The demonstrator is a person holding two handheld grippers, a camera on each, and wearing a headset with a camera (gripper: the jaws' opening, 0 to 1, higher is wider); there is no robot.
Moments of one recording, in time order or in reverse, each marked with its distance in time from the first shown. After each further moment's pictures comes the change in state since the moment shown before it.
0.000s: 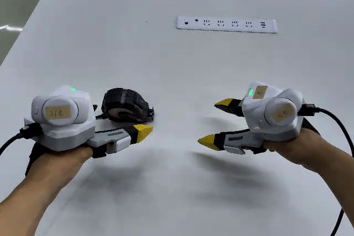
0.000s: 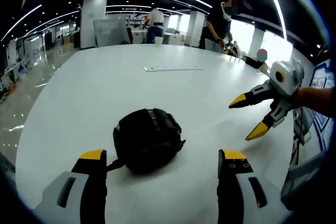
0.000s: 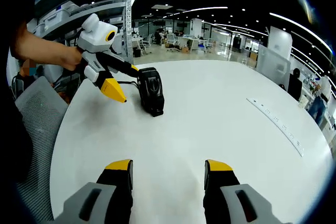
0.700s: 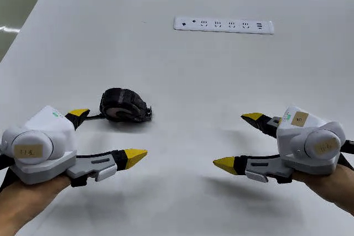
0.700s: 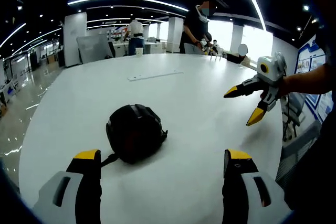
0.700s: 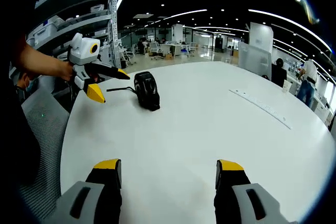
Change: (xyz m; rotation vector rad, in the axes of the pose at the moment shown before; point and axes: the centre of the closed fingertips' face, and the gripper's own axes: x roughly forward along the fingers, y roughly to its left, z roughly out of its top) left arm -0.034 -0.014 -0.011 0.130 -0.082 -0.106; right arm -0.044 0.012 -0.023 0.127 -0.082 -0.092
